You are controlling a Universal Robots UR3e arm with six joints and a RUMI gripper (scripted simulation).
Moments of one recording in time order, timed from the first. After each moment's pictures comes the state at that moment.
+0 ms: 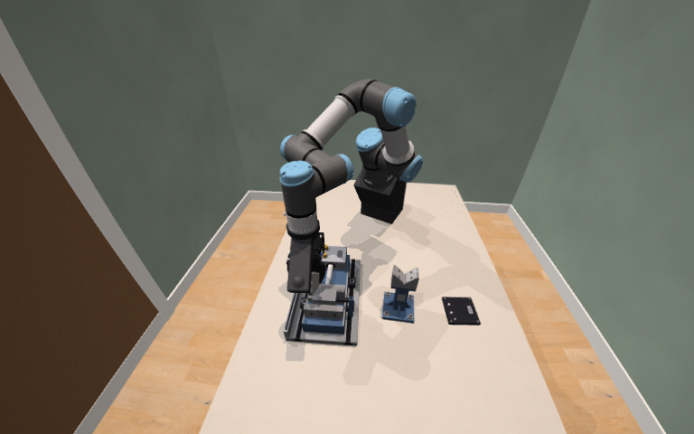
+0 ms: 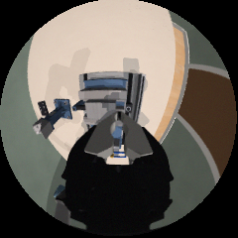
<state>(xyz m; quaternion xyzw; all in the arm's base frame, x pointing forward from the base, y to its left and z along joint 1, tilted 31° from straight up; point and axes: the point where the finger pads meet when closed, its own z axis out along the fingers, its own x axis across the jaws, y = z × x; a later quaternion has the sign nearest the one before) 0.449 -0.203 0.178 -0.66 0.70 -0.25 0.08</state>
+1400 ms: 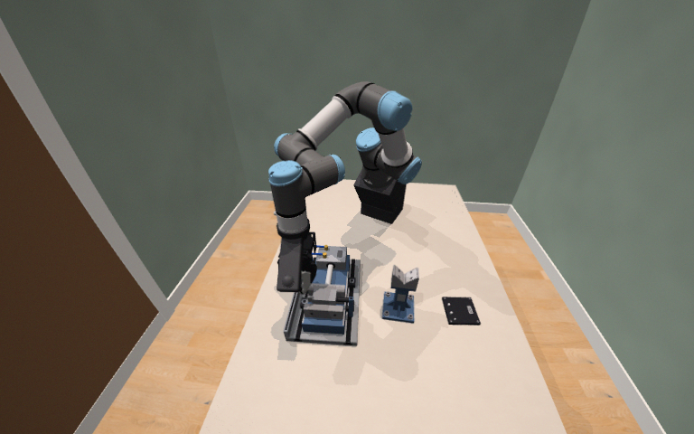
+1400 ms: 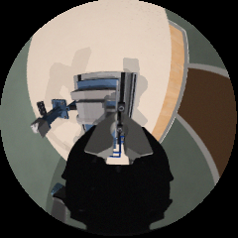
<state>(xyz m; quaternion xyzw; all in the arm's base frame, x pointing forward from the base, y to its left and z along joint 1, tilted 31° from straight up) 0.446 -0.224 0.182 -0.66 0.70 -0.25 0.08</state>
